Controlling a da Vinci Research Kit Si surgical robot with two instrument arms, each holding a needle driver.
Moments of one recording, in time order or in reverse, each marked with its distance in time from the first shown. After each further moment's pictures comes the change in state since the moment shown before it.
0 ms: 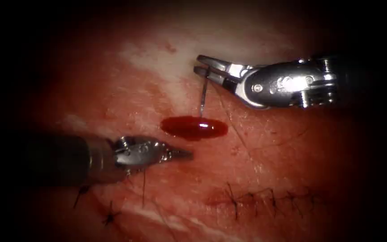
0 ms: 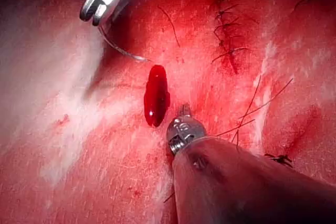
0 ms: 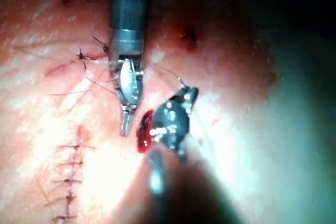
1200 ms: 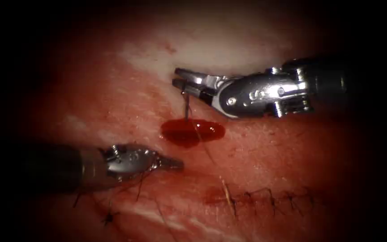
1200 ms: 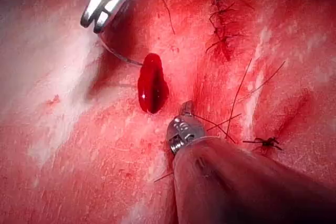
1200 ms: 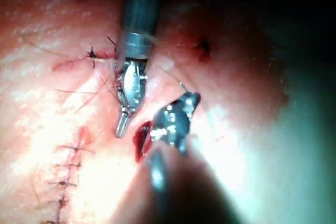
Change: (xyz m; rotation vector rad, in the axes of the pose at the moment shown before) right arm -0.001 -0.003 0.003 0.049 0.011 -0.120; left arm -0.003 0.002 -0.001 -0.043 -0.039 -0.079
